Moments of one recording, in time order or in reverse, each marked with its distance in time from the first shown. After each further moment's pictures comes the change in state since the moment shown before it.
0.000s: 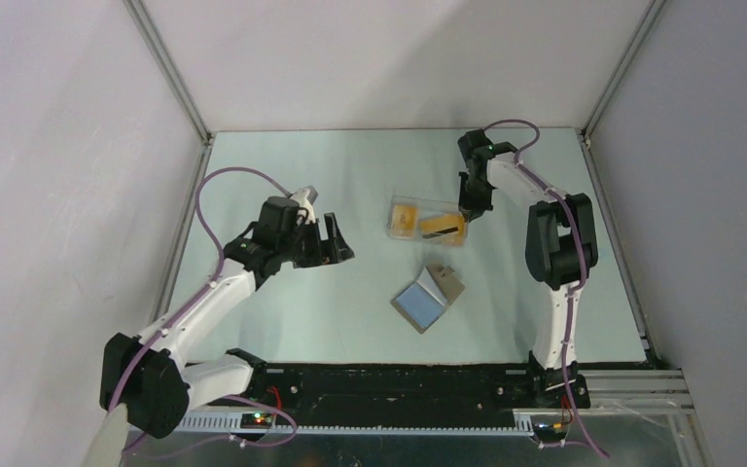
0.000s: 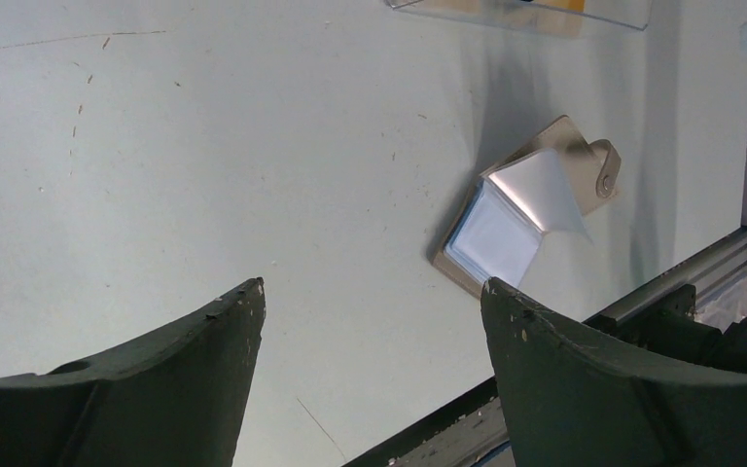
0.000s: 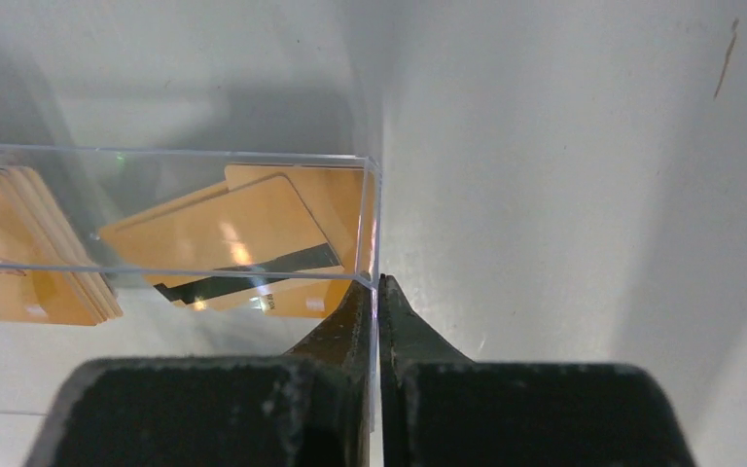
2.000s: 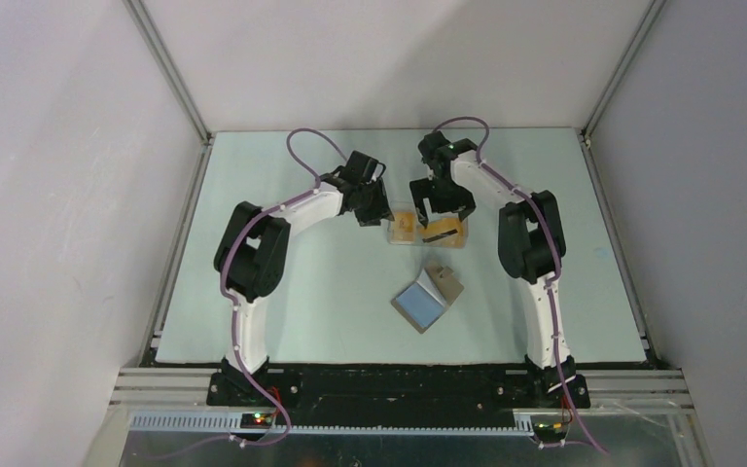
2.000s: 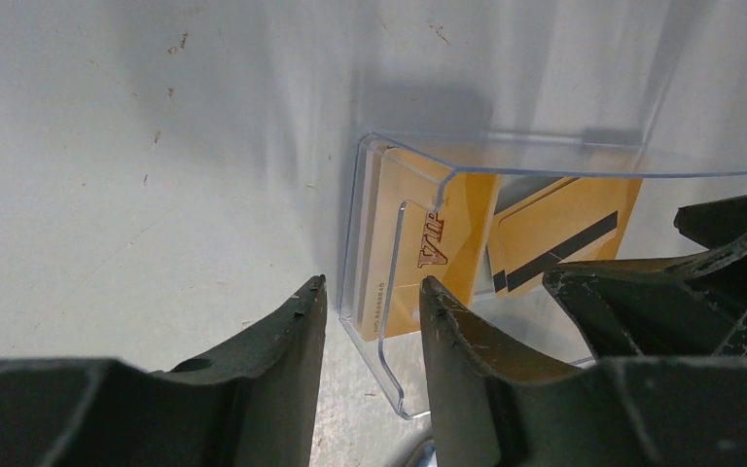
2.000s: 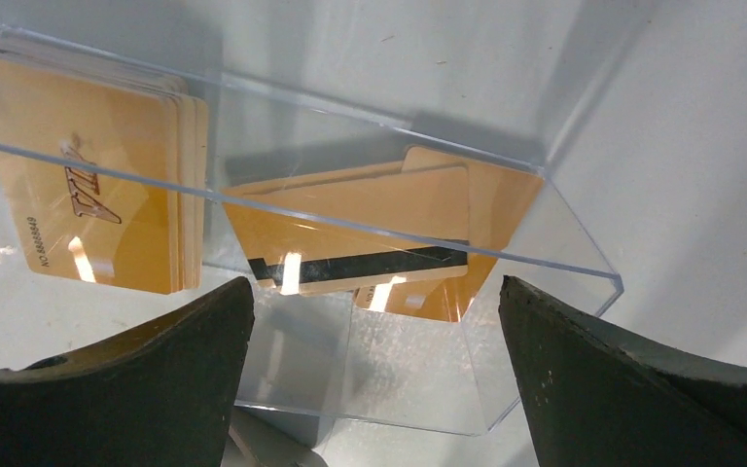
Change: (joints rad) left arm -0.113 0.908 0.689 0.026 -0.141 -0.202; right arm 0.145 0.171 0.244 -0.140 0.020 -0.212
